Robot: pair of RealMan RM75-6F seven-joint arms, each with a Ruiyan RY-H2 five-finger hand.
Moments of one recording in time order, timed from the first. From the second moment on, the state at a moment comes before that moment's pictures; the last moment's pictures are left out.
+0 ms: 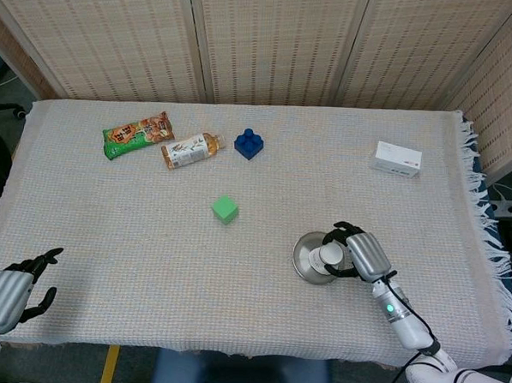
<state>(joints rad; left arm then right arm) -0.12 -1.03 0.02 -1.75 1.54 1.41 0.11 0.50 -1.56 0.05 -1.19 -1.52 1.16 0.32</state>
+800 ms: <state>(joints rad) -0.12 -1.03 0.02 -1.75 1.54 1.40 0.12 0.37 -1.34 0.10 -1.40 -1.41 1.30 0.22</state>
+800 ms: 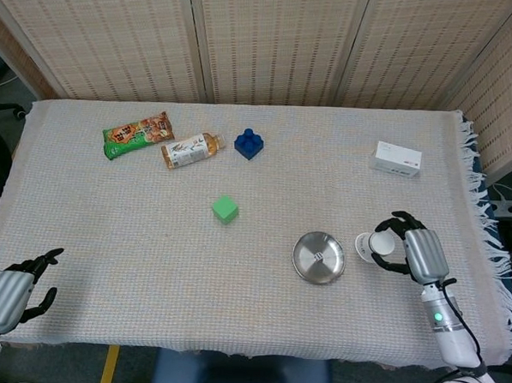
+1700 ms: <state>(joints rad) -0.12 -1.03 0.02 -1.75 1.53 1.40 0.12 0.39 -1.38 0.04 -1.19 -1.47 1.14 0.41</state>
